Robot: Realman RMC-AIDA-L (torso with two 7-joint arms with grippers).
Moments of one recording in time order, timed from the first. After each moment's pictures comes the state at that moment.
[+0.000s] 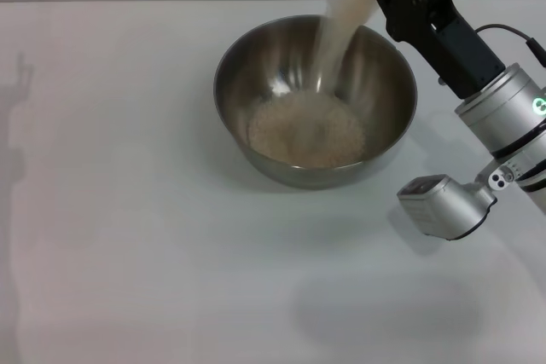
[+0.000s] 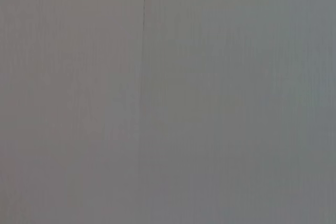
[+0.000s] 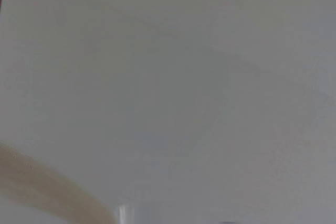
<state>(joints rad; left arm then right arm) -0.44 -2.07 -1.61 -0.29 2.70 0.97 -0.05 0.64 2.08 0.25 0.18 -2.04 -1.53 -1.60</state>
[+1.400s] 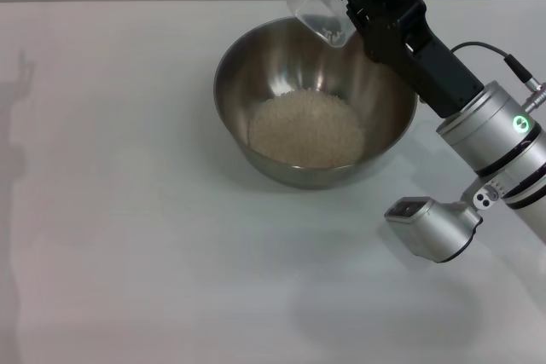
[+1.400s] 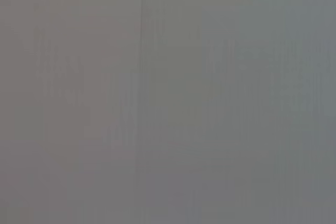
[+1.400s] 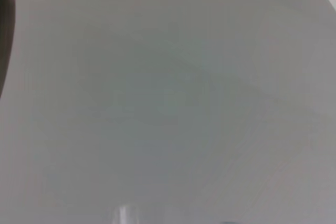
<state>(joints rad) -0.44 -2.07 -1.61 -0.30 2.70 0.97 -0.04 0.62 2.09 0.25 0.23 -2.11 -1.51 -1.64</state>
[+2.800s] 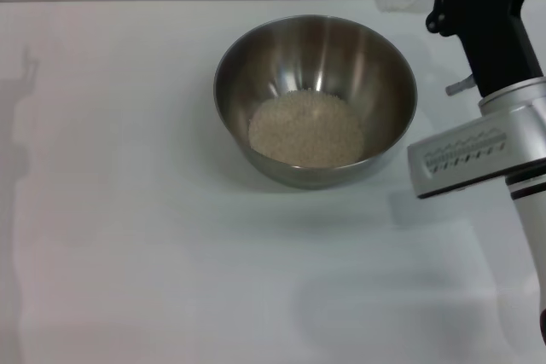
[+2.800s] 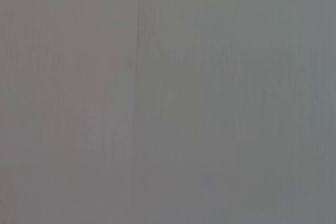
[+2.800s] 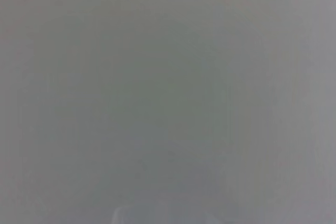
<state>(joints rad) -0.44 -2.07 -1.61 -0.30 2.70 0.99 -0.05 0.49 2.09 0.48 0.50 -1.87 -1.38 -1.09</state>
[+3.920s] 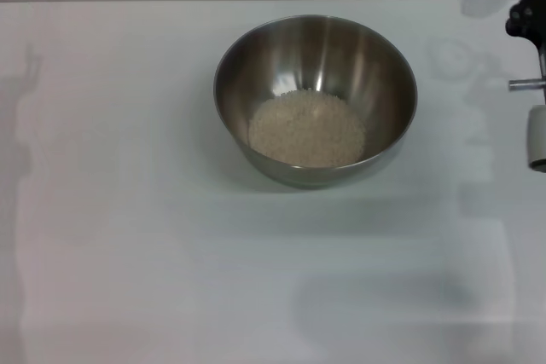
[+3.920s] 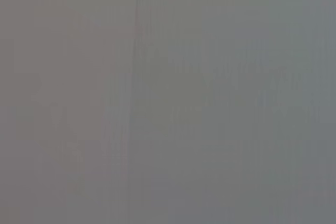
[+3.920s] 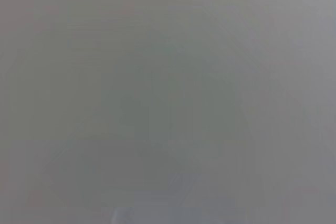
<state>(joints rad) -0.45 -2.07 -1.61 -0.30 2.70 1.00 -0.05 0.40 2.09 0.58 0.54 -1.79 -1.42 -0.59</state>
